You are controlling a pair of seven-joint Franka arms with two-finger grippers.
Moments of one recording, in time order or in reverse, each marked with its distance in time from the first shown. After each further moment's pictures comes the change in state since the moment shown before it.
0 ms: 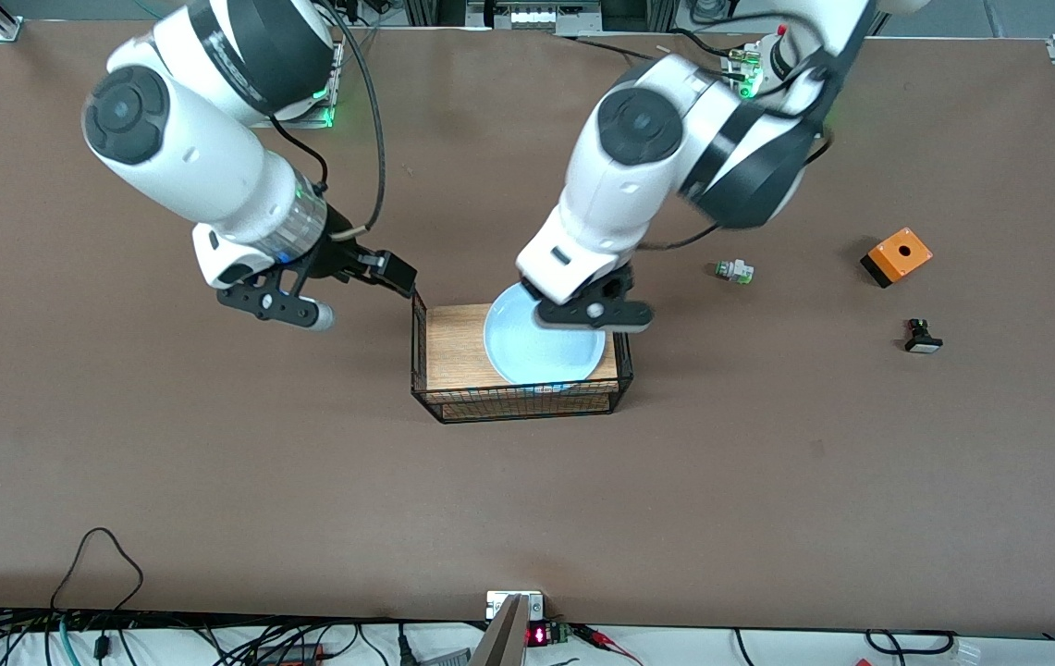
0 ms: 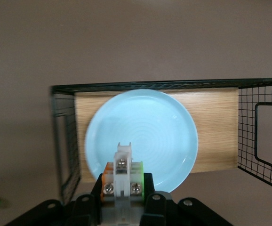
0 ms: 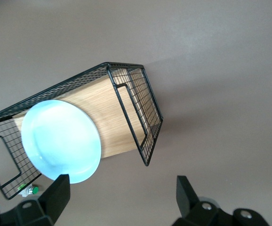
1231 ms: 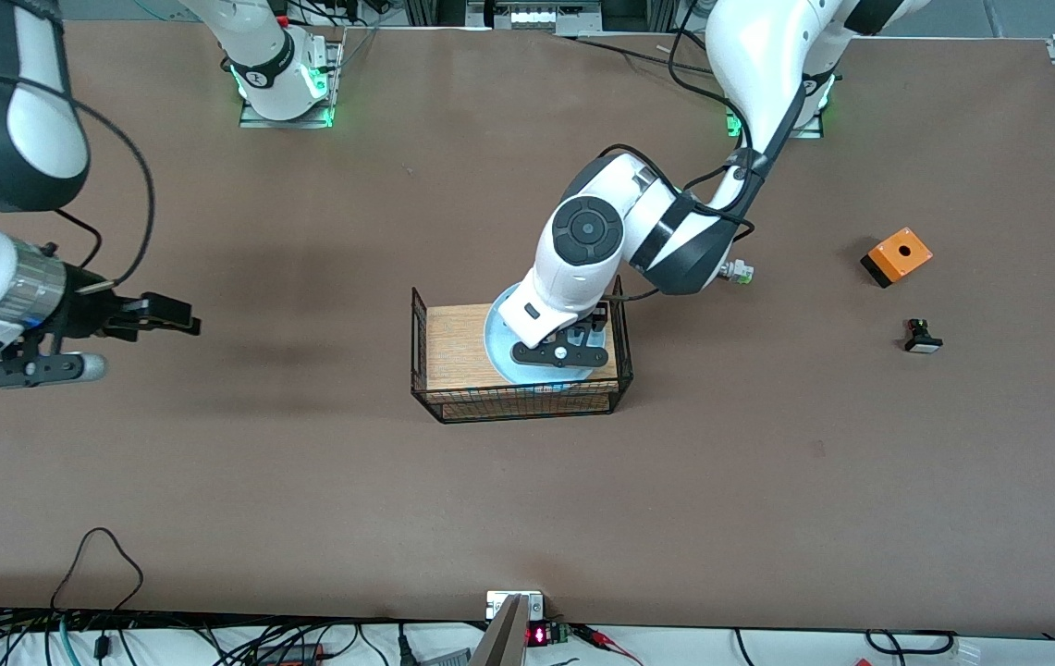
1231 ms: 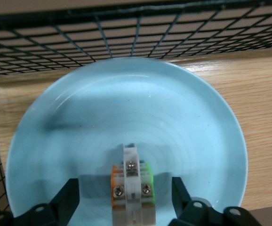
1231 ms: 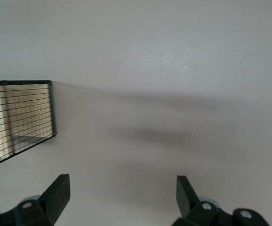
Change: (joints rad) left arm -0.042 0.213 -0.022 -0.062 -0.003 0.202 0.045; right arm -0.356 -0.035 -0.032 -0.074 -0.051 -0.066 -0.751
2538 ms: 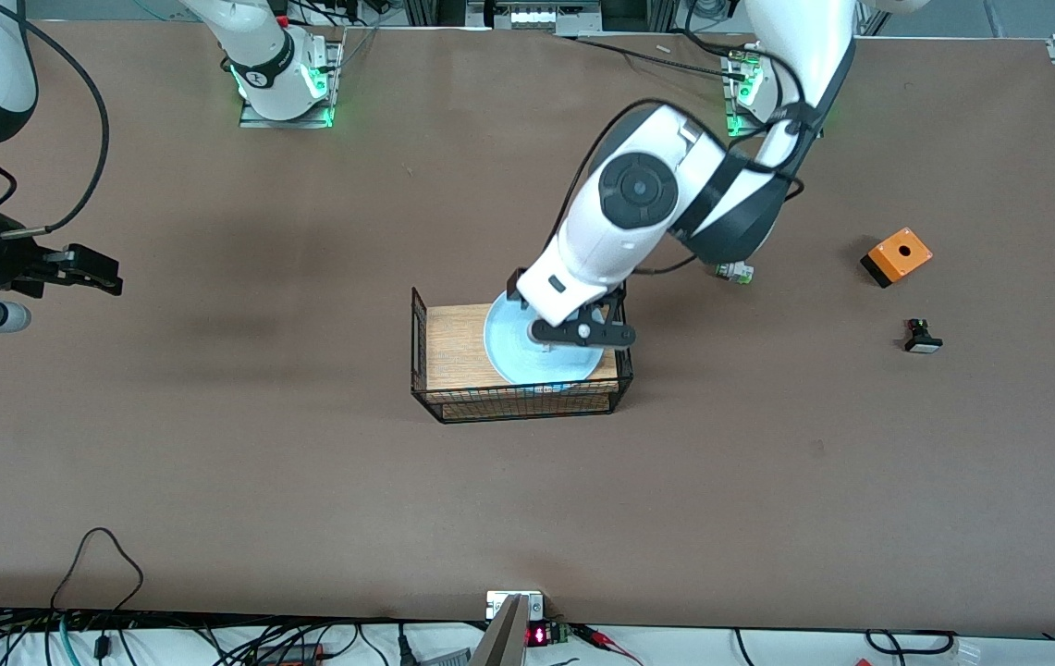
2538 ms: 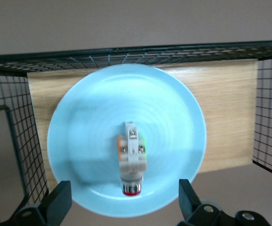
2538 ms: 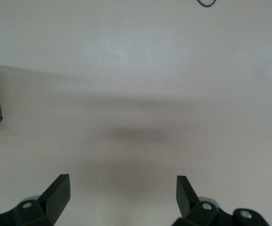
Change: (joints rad) left arm 0.045 -0.095 -0.005 -0.011 -0.092 -0.060 0.036; right arm -0.052 -0.116 -0.011 -0.014 -0.211 -0.120 -0.009
